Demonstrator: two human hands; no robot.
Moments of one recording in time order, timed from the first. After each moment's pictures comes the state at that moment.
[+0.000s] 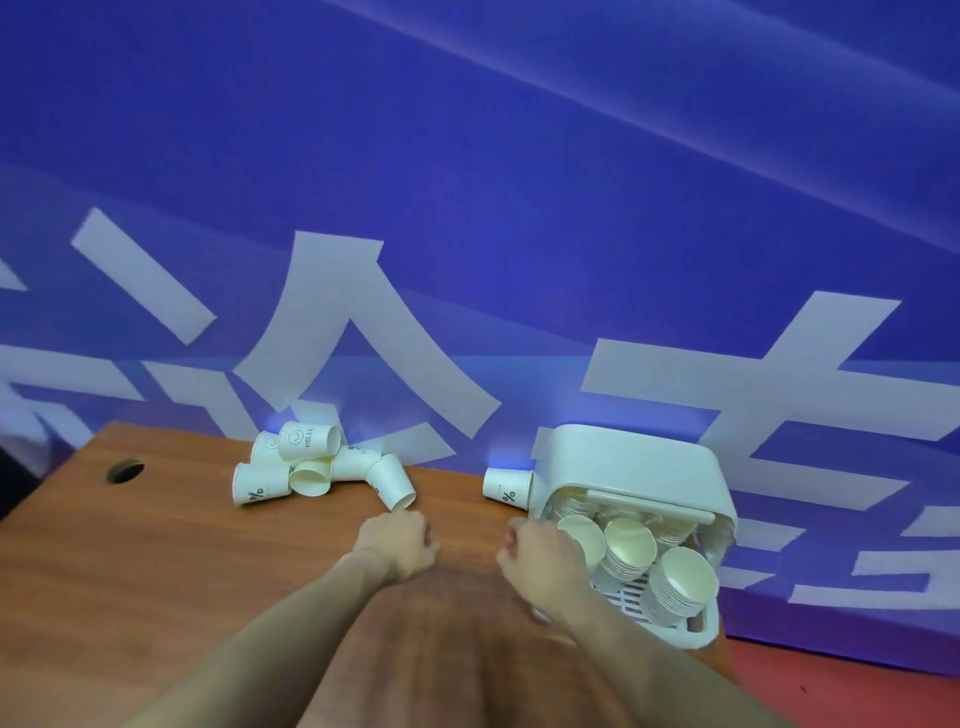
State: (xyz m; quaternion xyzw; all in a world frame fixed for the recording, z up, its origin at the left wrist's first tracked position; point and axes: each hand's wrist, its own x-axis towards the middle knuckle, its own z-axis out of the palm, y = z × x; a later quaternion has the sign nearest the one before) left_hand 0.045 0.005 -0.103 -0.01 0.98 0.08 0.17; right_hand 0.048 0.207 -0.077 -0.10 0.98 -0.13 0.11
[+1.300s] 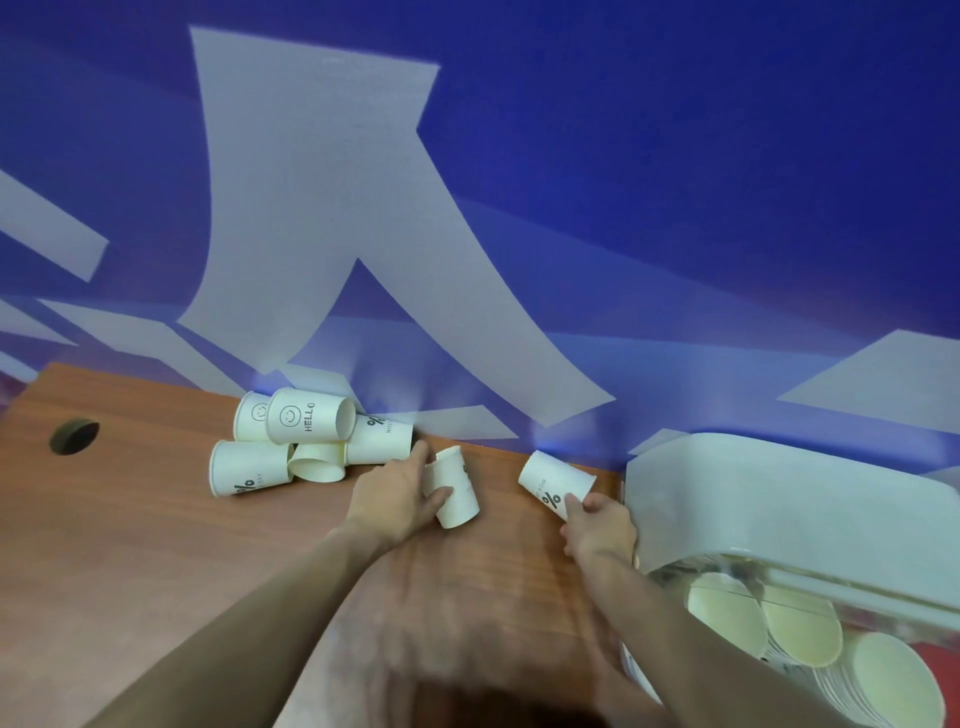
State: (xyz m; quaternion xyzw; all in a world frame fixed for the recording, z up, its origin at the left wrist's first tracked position) left_hand -0.077 -0.093 -0.218 -0.05 0.98 0.16 0.11; right_hand -0.098 0.158 -0.264 0.34 0.83 -0.41 0.16
